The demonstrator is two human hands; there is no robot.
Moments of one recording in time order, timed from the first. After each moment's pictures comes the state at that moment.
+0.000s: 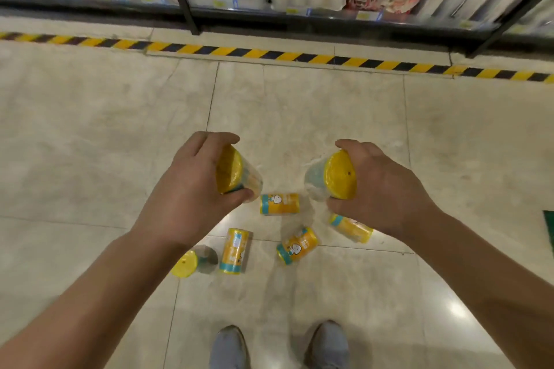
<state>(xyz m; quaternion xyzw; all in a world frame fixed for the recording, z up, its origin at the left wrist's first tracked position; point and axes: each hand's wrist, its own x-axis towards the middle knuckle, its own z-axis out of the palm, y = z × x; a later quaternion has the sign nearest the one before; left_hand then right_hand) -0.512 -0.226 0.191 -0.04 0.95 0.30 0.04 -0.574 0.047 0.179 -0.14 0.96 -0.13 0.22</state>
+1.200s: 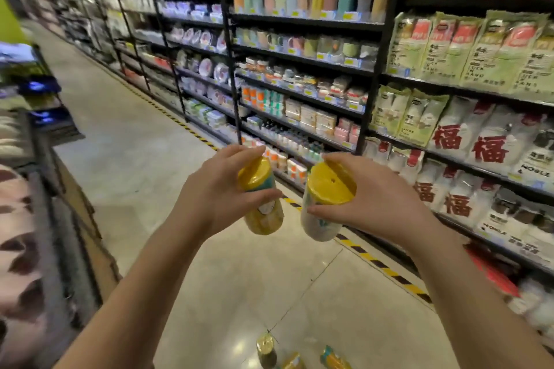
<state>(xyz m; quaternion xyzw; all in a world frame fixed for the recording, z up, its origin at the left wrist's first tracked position) -0.257 -0.250 0.804 -0.24 0.91 0.20 -0.28 -0.448 -0.069 0.815 -0.52 0.82 -0.22 0.01</state>
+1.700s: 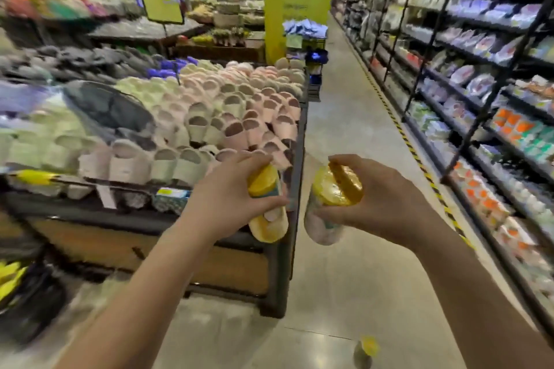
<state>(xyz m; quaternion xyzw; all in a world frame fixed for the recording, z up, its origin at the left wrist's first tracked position) 0.071 -0.095 0.787 -0.62 0.72 0.07 -0.31 -0.188 -0.126 0.810 -0.82 0.51 -0.20 0.15</state>
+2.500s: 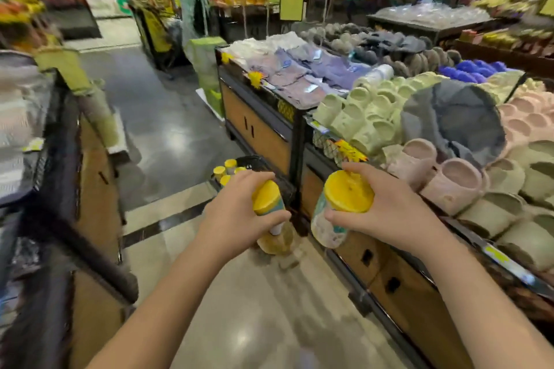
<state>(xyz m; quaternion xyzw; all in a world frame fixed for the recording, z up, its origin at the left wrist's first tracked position) 0.586 0.221 0.727 -0.88 0.34 -0.02 -0.34 0.457 -0.013 0.759 -0.95 0.14 -0.09 0.27</state>
